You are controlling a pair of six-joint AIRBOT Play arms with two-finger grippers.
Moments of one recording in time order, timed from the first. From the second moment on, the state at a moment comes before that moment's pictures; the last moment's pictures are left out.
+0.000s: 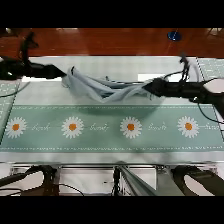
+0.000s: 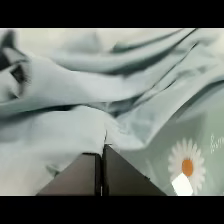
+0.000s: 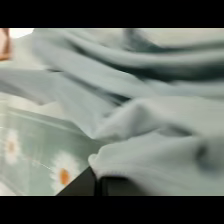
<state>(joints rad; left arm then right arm) 0.14 -1.31 1.32 0.69 -1.21 -0.94 0.08 -1.03 0.94 -0.56 0.92 1.25</state>
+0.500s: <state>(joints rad) 0.14 -0.90 1.72 0.80 -1.18 -1.07 0.08 -0.85 1.64 -0.83 1.02 1.49</state>
